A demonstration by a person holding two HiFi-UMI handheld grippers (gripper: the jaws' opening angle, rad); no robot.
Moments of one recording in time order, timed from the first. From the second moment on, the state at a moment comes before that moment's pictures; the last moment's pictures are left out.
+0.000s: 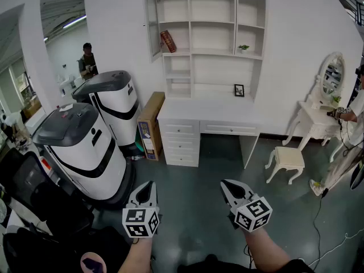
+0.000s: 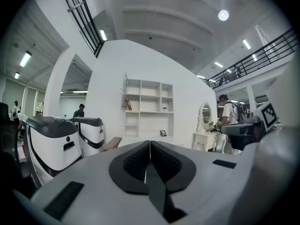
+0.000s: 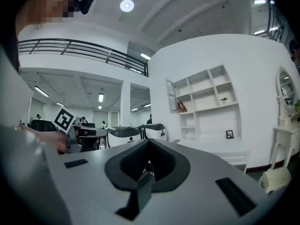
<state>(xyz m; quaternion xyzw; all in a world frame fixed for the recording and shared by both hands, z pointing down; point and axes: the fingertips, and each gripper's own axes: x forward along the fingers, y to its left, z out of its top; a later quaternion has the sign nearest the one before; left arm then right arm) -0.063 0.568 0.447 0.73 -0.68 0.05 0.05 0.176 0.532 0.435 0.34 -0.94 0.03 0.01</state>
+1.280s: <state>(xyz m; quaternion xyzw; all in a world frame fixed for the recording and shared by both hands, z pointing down) 0.029 0.459 0.480 0.76 -0.65 0.07 0.08 0.253 0.438 0.477 0.32 -0.94 0.09 0.03</state>
